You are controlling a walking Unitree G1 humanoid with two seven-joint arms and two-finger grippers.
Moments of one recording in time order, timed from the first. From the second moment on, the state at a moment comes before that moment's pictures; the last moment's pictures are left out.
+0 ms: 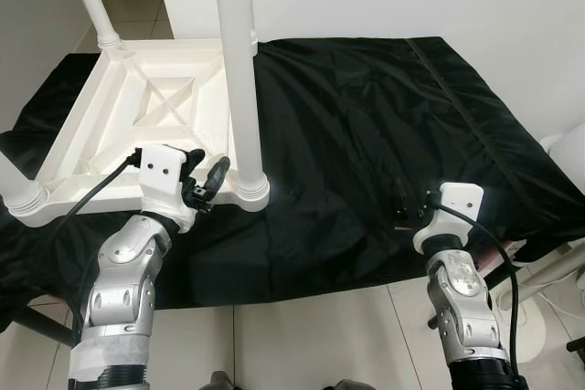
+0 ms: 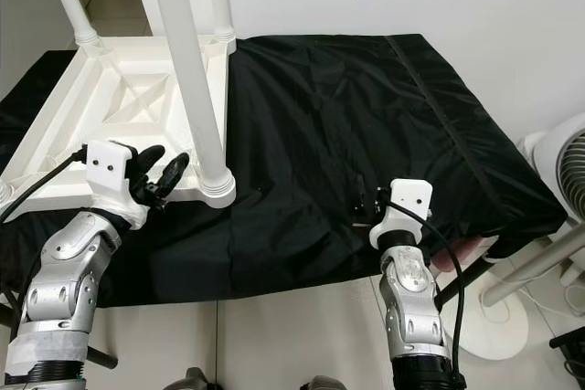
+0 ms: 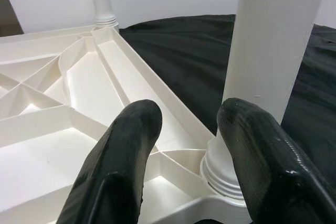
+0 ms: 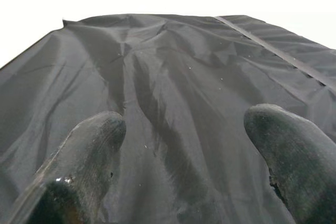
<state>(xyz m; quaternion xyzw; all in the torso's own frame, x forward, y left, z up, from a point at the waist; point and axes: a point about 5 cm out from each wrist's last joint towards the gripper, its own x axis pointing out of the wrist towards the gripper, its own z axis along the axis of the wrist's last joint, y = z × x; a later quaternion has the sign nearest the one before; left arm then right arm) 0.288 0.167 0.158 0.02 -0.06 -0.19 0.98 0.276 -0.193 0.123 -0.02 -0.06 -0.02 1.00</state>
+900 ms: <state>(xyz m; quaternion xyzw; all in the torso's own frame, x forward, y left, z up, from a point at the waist) 0.280 0.146 0.148 0.01 -0.05 -0.21 0.98 0.275 -0.185 0.129 -0.03 -0.08 -0.01 1.00</state>
